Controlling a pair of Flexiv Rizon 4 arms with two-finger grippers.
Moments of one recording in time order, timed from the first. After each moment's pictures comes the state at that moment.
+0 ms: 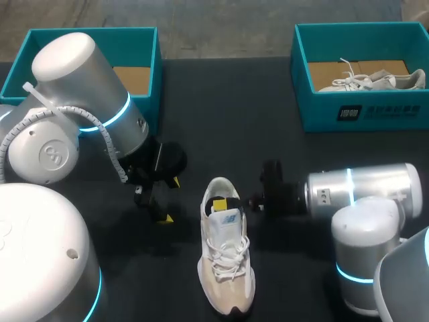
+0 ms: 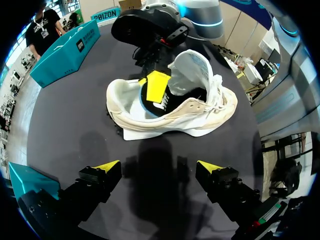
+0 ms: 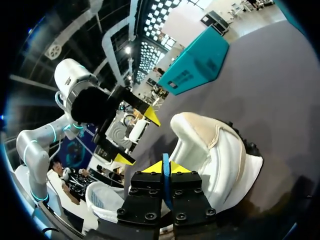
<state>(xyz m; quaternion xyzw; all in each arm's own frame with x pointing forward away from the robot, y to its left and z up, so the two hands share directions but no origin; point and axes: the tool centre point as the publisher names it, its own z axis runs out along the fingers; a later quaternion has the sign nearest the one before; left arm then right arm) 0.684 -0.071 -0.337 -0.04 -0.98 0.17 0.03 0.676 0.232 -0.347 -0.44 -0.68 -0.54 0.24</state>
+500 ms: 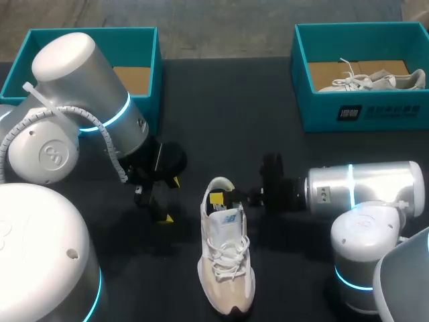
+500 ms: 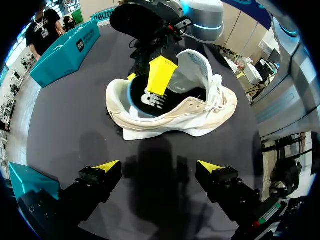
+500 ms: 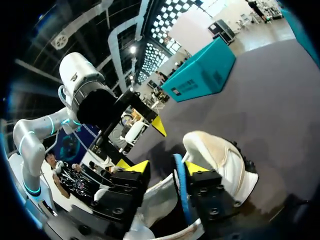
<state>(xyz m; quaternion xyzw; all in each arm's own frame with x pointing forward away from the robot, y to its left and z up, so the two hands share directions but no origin) 0.684 -0.071 -0.337 -0.04 -0.98 0.17 0.03 0.690 0.233 -0.329 -0.41 -0.70 -0.56 0.18</state>
